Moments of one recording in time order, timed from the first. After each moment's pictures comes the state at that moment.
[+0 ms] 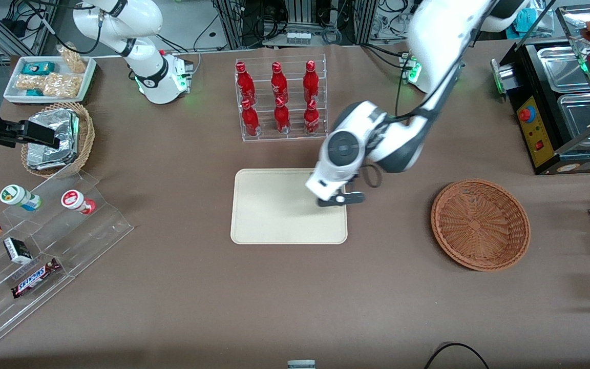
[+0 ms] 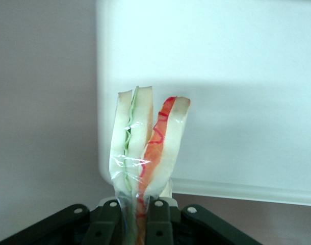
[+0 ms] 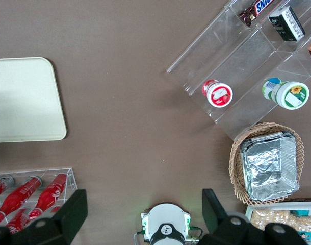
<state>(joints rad) -0.52 0.60 -0.25 -1.60 -0.01 2.01 -0.82</state>
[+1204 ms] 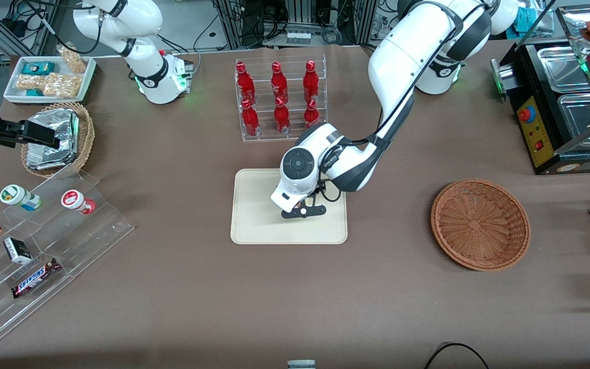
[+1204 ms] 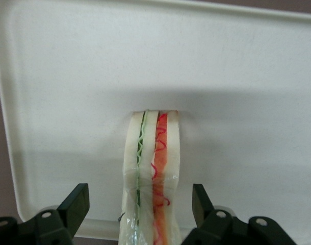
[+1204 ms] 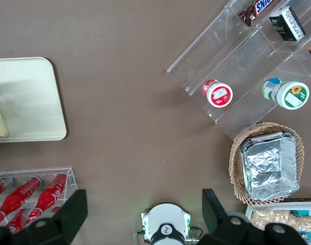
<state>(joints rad) -0.60 0.81 -0.23 -1.34 0.06 2.02 -0.90</state>
